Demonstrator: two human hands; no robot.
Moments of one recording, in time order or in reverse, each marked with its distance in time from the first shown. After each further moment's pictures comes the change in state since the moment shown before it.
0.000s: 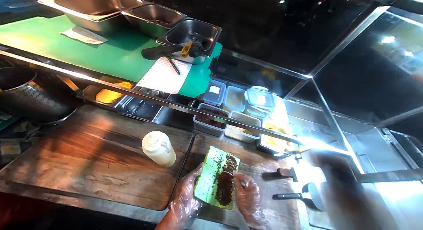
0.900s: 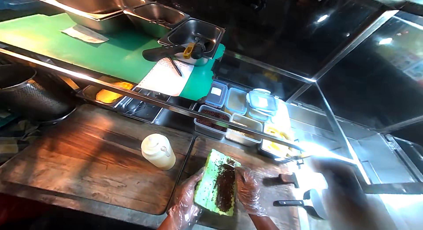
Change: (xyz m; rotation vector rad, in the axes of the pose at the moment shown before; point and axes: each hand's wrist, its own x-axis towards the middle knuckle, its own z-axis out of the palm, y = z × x) left_hand 0.002 -0.003 -0.001 0.097 0.059 0.041; right_hand 0.046 0.048 0.024 -0.052 0.175 -0.404
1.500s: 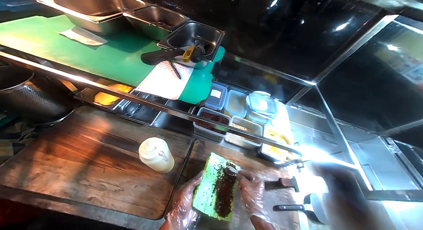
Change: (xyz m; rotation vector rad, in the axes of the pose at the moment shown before) left_hand -0.001 0.001 0.000 -0.022 -0.010 -0.022; right_hand 0.020 -0.026 -0.018 0.276 -0.117 0.703
